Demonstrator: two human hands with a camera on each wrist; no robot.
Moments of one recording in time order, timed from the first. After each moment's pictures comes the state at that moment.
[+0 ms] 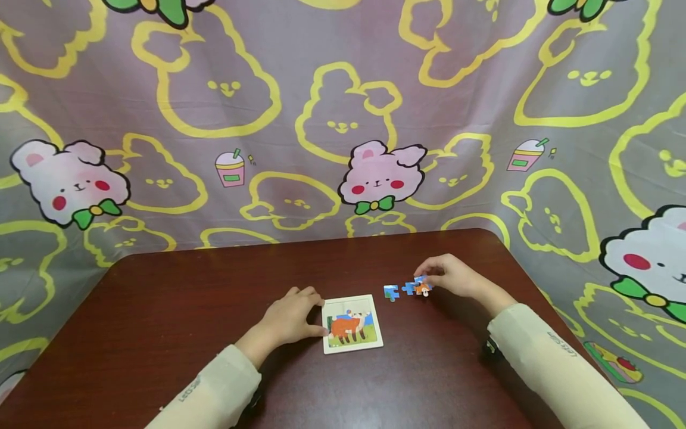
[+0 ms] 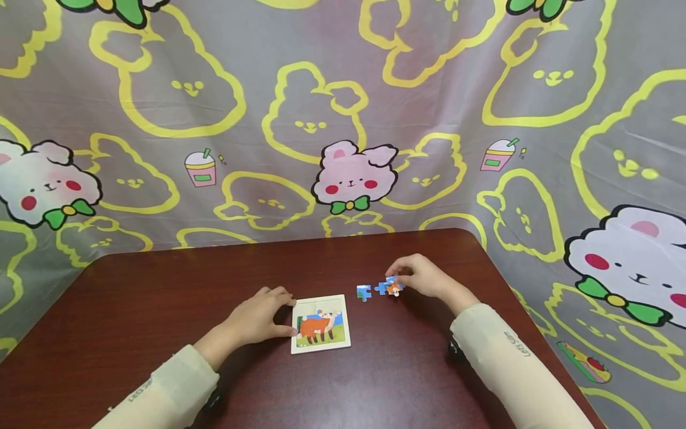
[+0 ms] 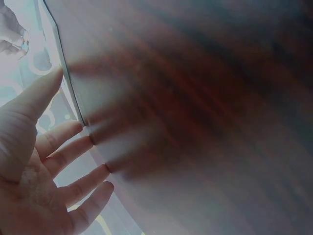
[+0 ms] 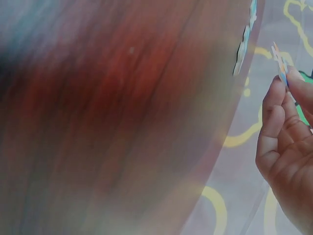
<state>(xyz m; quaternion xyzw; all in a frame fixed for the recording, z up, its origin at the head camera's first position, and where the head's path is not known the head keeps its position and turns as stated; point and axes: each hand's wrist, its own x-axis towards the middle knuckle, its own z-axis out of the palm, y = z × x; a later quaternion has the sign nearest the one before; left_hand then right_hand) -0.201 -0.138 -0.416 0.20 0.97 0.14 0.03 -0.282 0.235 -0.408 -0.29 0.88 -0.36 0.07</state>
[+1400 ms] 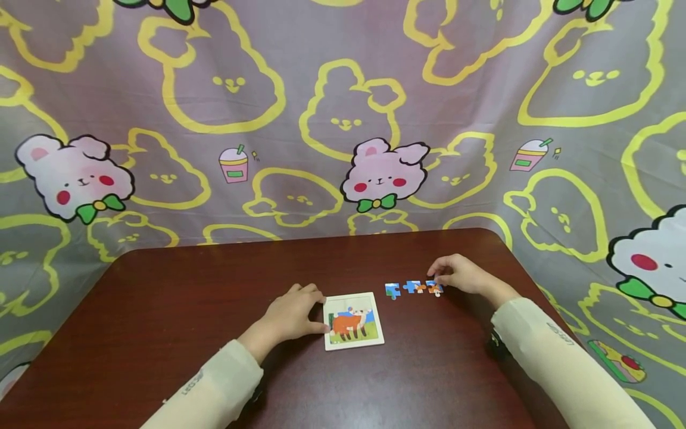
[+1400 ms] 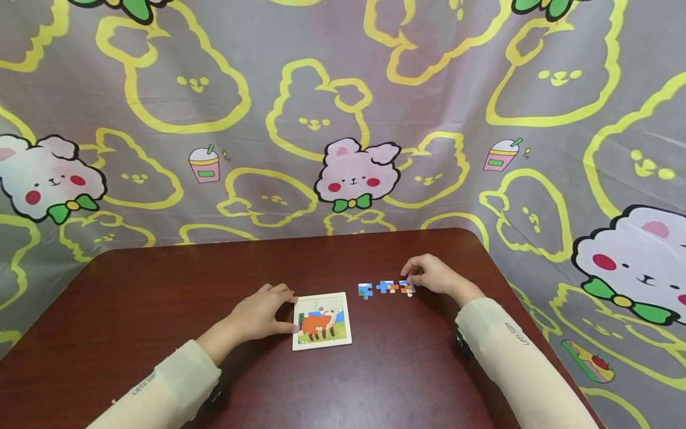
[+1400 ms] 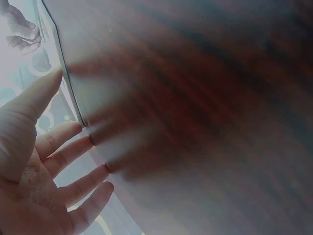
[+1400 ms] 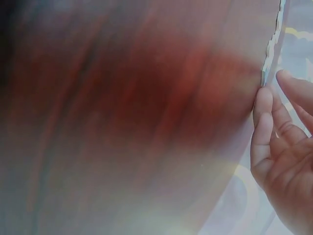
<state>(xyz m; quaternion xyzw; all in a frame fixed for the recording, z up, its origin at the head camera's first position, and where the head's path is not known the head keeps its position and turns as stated) -0.200 -0.139 -0.415 0.20 0.97 0.14 0.04 -0.296 0.257 -0.421 -0.26 0.91 -0.31 0.08</state>
